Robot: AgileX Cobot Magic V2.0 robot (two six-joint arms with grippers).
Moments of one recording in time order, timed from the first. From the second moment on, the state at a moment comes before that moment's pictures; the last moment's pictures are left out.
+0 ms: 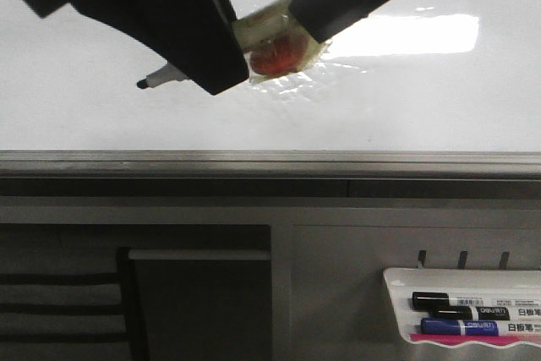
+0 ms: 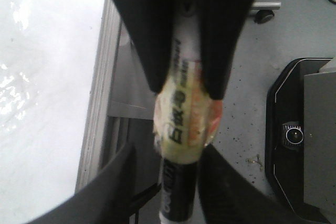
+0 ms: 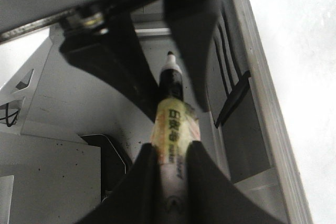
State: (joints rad) left arm -0.87 1.38 -1.18 -0.15 0.85 0.74; right arm 0.43 1.28 -1.04 0.82 0.97 -1.37
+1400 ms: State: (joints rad) left arm -0.52 0.87 -0.81 -0.25 0.56 0.48; right arm 0.17 1.15 -1.09 0.65 0.81 -0.63
